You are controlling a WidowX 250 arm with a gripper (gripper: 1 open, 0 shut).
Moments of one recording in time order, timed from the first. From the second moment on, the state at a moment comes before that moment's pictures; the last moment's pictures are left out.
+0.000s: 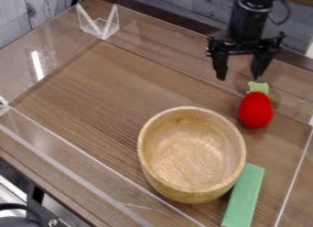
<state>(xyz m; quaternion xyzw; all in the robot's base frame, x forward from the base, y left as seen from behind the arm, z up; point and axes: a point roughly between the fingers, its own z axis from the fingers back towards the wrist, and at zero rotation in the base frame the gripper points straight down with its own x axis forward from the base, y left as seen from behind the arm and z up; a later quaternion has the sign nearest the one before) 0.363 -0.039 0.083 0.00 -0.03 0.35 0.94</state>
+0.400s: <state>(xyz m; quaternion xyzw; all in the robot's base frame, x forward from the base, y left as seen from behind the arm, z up) 0.359 -0.024 0.080 -0.01 -0.04 0.30 0.95</state>
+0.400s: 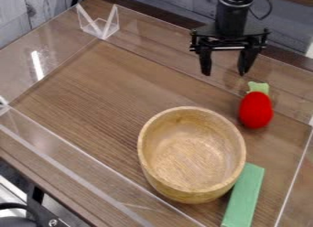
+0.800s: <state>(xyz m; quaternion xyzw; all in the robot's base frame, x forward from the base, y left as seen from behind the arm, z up) 0.357 -0.016 0.073 -0.02 -0.04 0.26 0.97</state>
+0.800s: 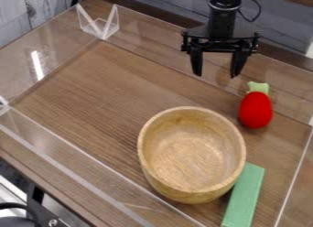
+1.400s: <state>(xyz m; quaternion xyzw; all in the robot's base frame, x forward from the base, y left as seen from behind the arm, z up) 0.358 0.010 0.087 -0.02 -0.05 0.25 0.97</state>
